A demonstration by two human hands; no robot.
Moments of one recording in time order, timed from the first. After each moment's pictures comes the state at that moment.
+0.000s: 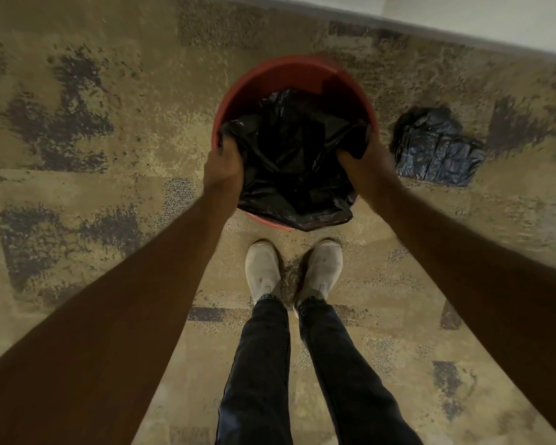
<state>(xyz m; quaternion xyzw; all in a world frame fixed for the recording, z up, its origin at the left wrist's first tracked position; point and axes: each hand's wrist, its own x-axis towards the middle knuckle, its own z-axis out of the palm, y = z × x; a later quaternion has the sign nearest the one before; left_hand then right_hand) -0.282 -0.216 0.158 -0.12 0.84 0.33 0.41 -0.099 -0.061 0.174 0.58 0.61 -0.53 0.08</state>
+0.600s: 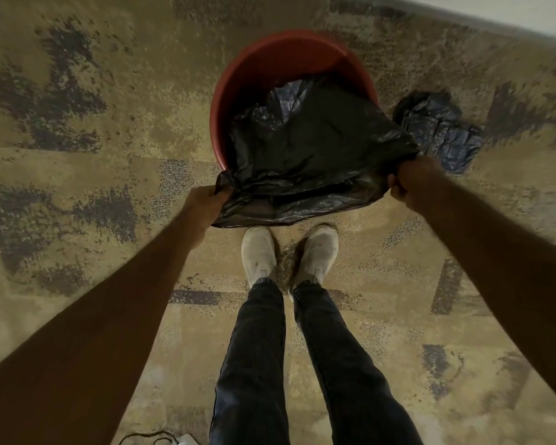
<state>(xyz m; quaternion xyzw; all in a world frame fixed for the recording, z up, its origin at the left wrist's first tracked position) -0.261 -0.313 0.165 -0.08 0.81 0.23 0.54 -0.034 -0.037 0.179 0.79 0.34 -0.51 0.09</state>
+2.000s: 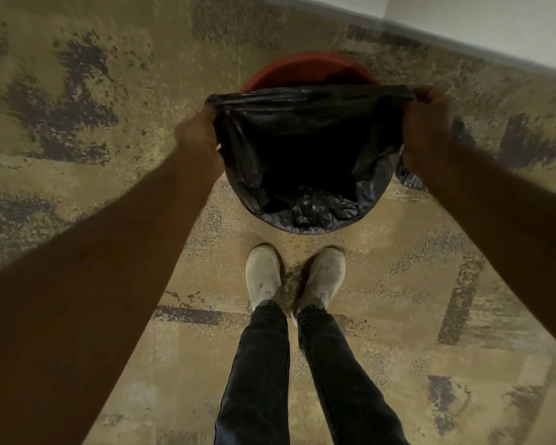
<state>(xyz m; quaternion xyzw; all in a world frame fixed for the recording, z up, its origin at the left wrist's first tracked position) -0.352 -0.207 0.163 -0.31 0.69 0.52 0.40 -0.141 0.015 0.153 0.69 0.49 -0.51 -0.12</state>
